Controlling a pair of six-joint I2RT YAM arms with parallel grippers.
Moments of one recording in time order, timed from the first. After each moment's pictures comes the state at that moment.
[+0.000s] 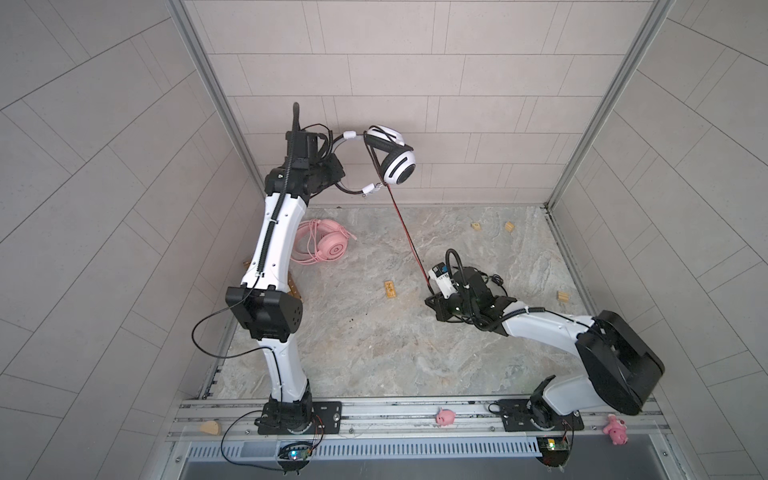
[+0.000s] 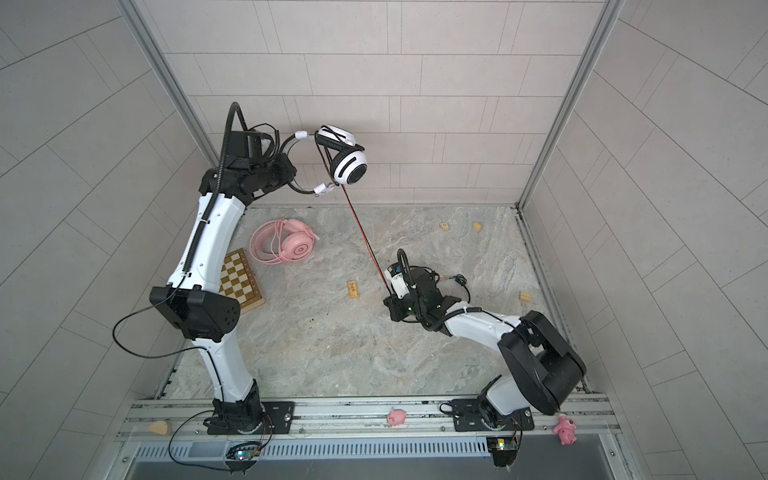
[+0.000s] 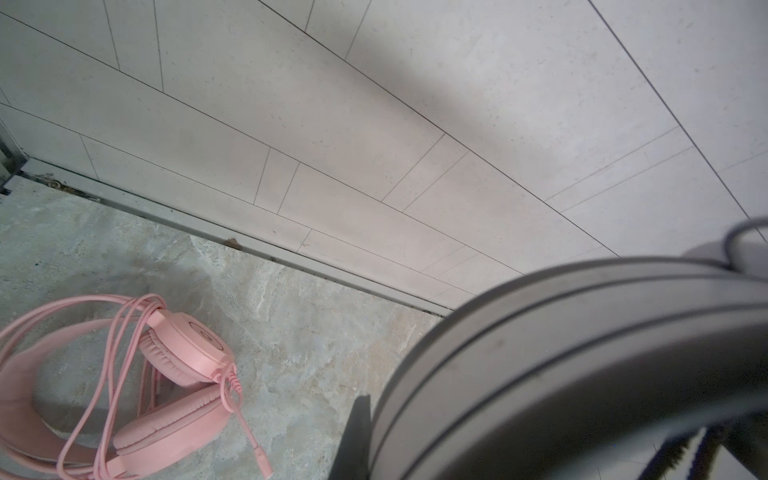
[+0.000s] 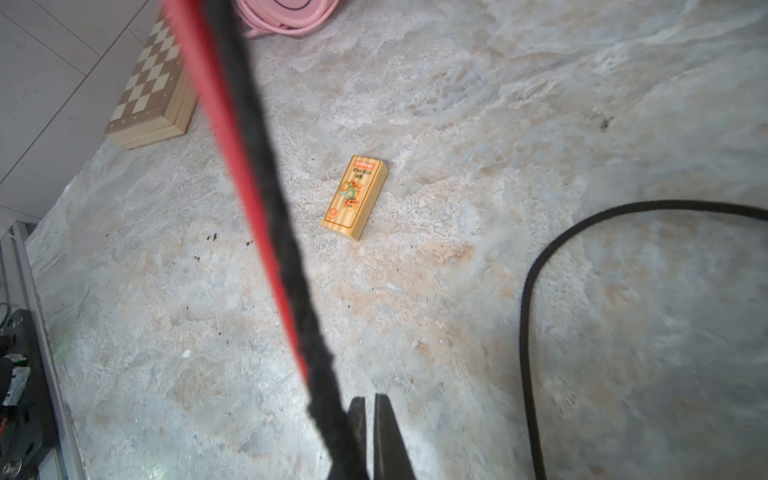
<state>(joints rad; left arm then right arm) -0.09 1.94 2.28 -0.85 0.13 -0.57 0.62 1.41 0.67 0.06 -0.23 0.24</state>
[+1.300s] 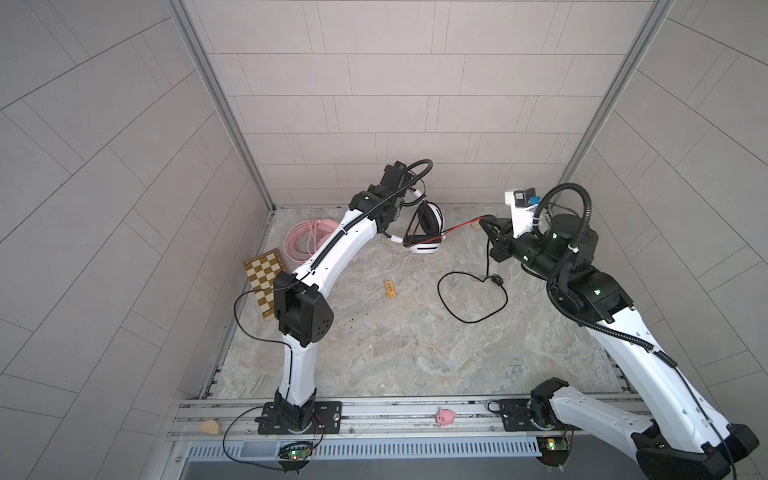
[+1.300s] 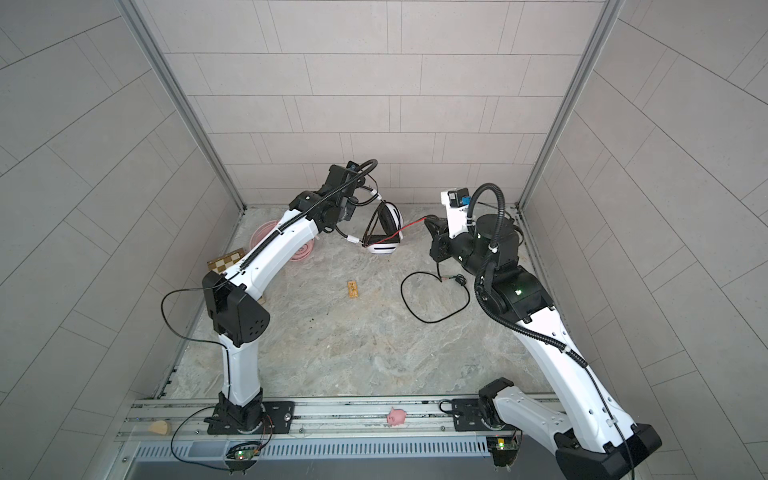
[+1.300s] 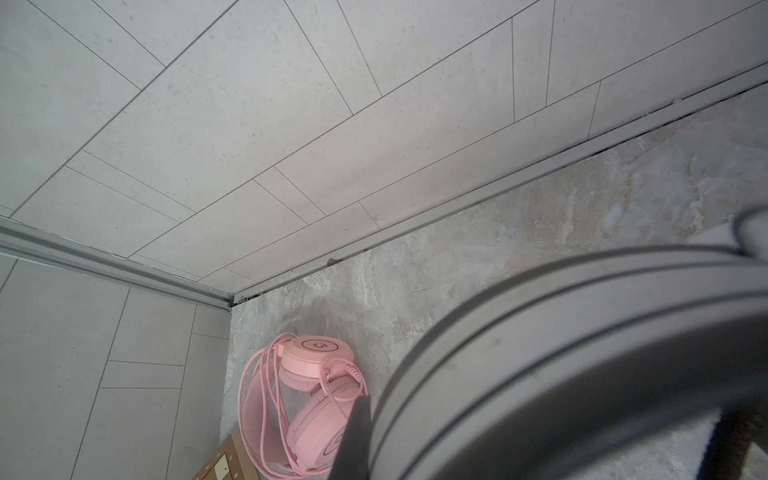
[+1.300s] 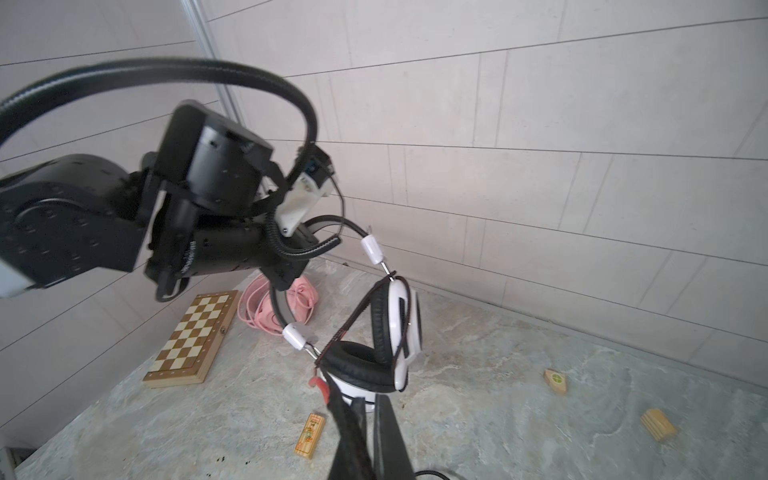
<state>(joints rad) -0.52 1.99 2.08 -0.81 -0.56 0.10 0.34 1.03 1.25 -0.39 -0.15 0.12</state>
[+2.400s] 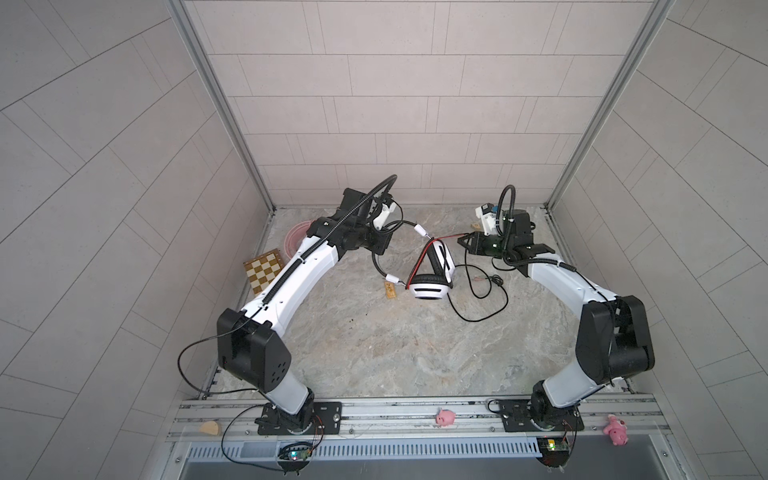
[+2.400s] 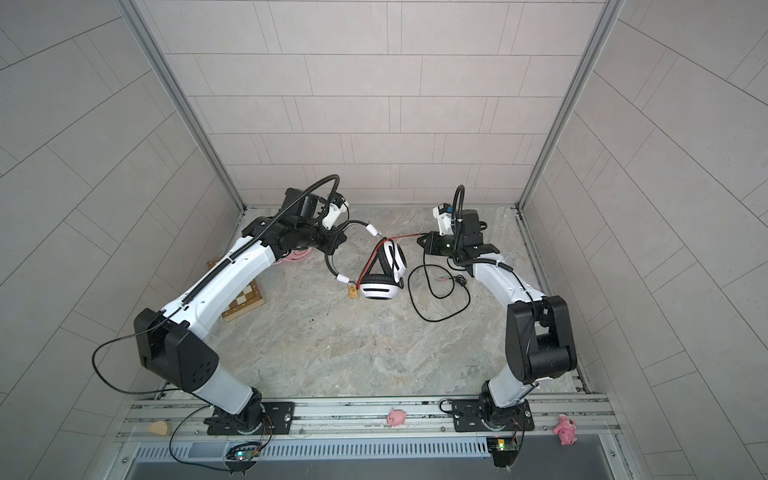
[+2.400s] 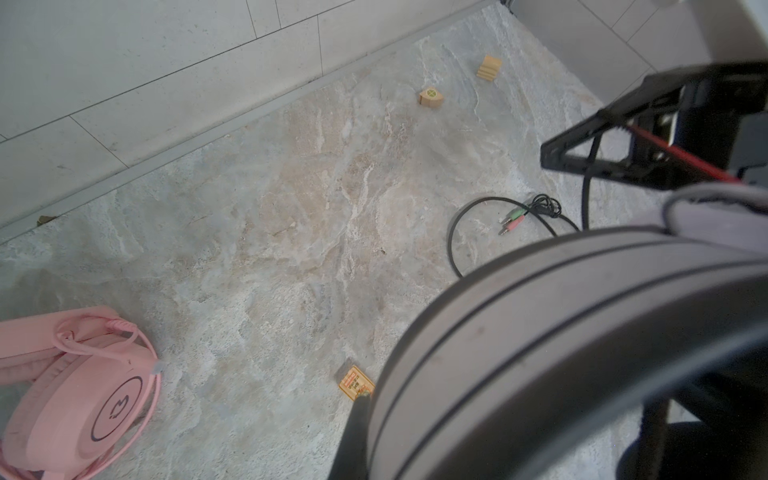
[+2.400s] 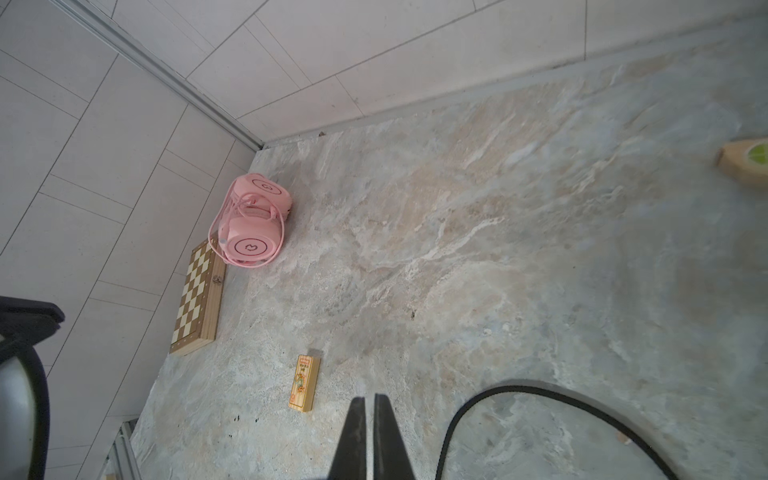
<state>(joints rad) -0.42 1.59 1.56 -0.74 0.26 0.05 0.12 1.59 1.12 -0.13 -0.56 0.36</state>
